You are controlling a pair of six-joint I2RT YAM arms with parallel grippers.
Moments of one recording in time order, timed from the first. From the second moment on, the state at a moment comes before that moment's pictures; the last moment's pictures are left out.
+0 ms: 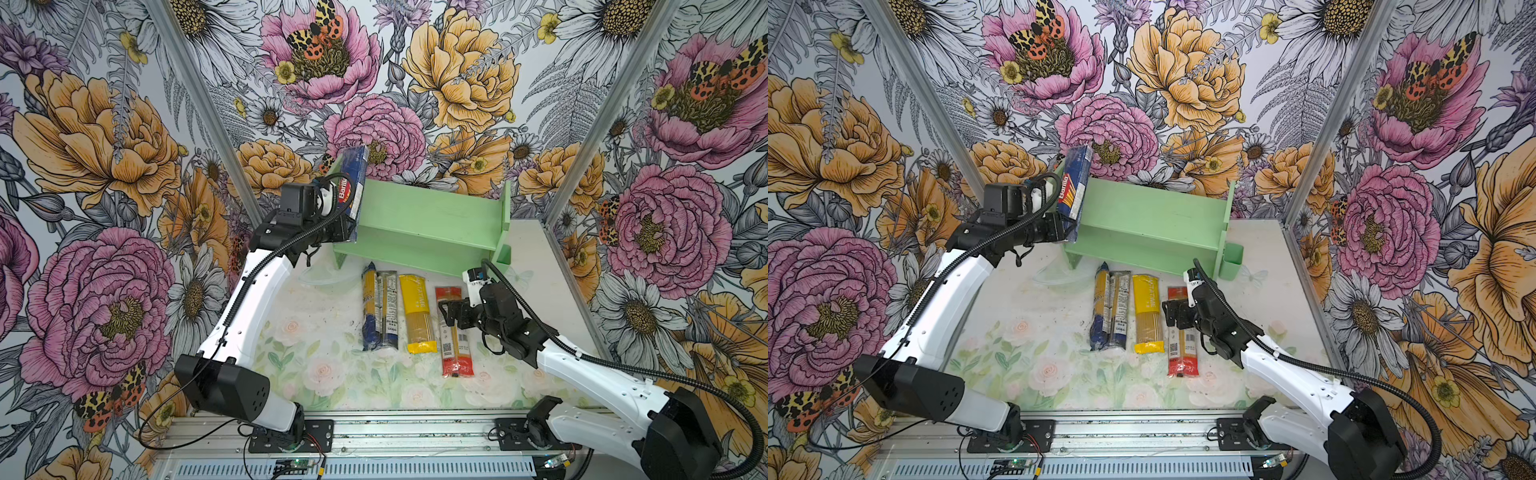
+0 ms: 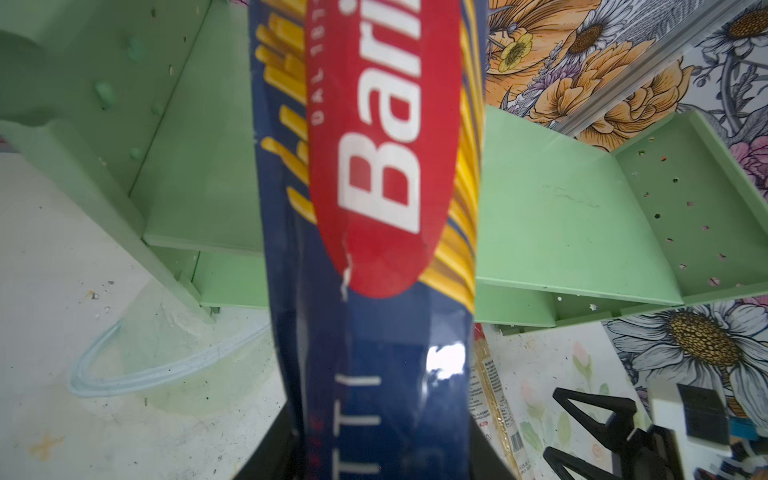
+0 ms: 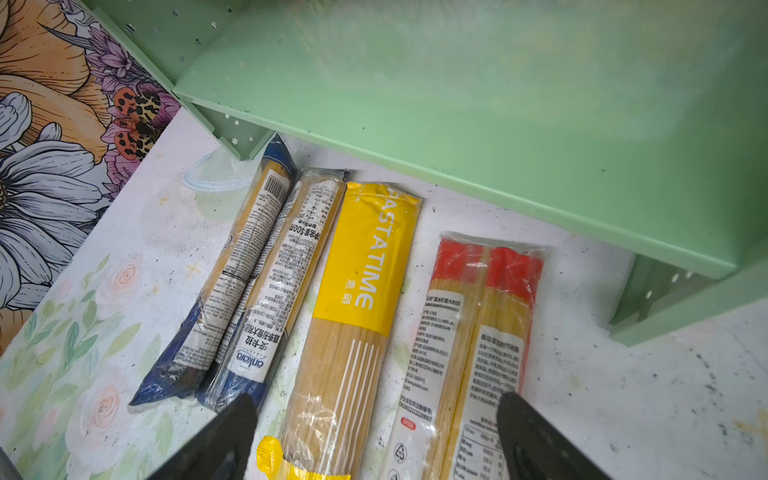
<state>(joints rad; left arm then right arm) -0.23 1.51 1.69 -0.77 0.24 -0.23 0.59 1.08 0.64 -0.18 0.01 0.40</state>
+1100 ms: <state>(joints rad) -0.28 1.77 1.94 -0.77 0.07 -0.01 0.59 1.05 0.63 -0.18 0.02 0.40</state>
